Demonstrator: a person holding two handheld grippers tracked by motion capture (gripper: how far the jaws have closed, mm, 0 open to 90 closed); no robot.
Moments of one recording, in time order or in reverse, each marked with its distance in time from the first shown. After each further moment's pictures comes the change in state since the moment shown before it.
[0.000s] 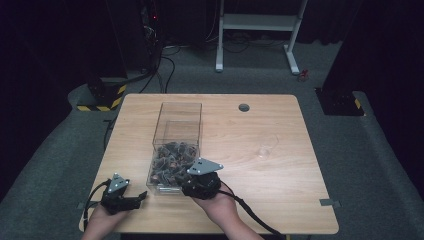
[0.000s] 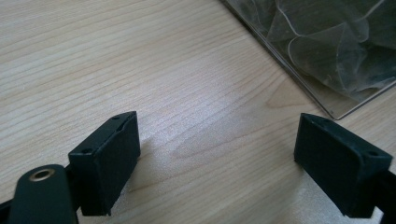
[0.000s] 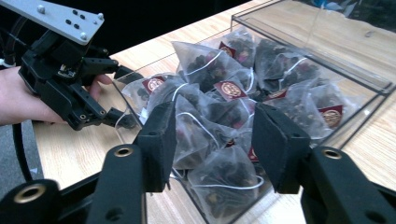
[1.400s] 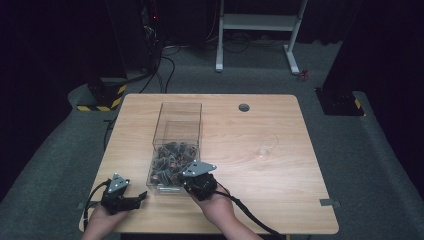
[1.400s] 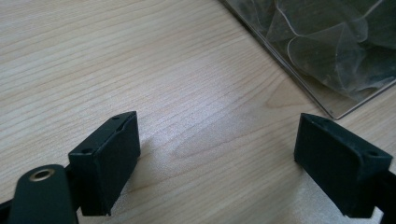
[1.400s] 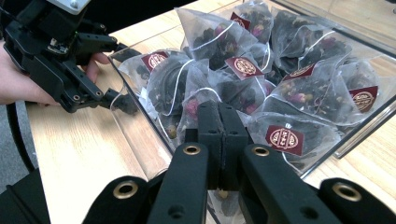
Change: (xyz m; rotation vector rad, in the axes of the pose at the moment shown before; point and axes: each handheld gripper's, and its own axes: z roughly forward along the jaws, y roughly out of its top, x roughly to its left) left arm 0.000 0.000 0.000 0.000 -0.002 0.000; right arm 0.002 -0.007 0.016 0.067 0.013 -0.014
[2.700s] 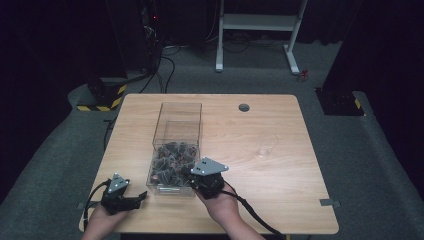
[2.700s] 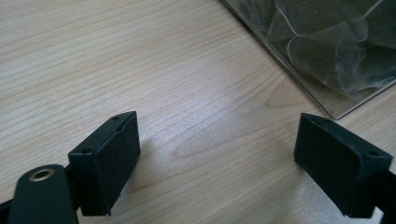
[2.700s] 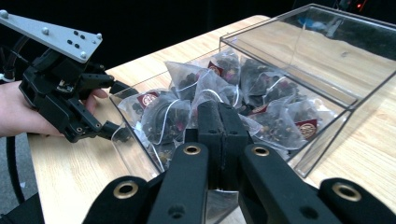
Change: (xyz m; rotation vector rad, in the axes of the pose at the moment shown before) left arm 0.000 0.000 0.000 0.001 0.000 -0.002; right arm -0.004 0.008 -0.029 -0.132 -0.044 0.002
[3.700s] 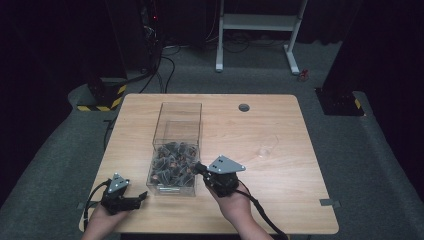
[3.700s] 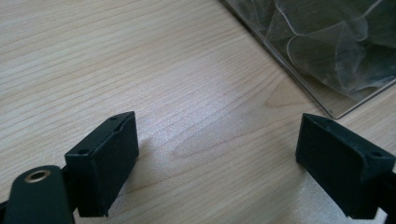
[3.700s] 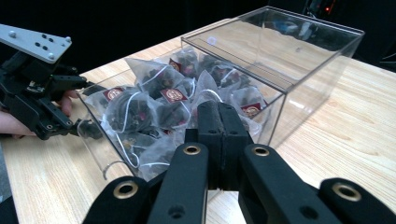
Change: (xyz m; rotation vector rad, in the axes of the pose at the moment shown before) left arm 0.000 0.000 0.000 0.001 -0.003 -0.002; right arm -0.023 -0.010 -0.025 -0.024 -0.073 0.030
